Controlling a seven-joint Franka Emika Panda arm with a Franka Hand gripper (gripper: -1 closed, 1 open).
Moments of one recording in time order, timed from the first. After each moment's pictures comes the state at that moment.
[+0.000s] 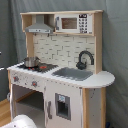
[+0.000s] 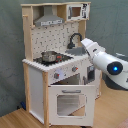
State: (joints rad) arm -0.53 -1.47 1.25 -2.03 -0.12 2.11 -0.02
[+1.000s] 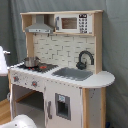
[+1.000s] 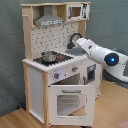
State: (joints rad) arm -0.54 -1.39 1.22 -2.14 -0.11 2.27 -0.27
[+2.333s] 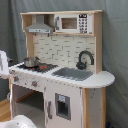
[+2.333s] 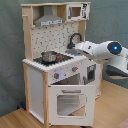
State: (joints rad) arm -0.46 -1.21 1.22 -2.19 0.08 2.27 -0.59
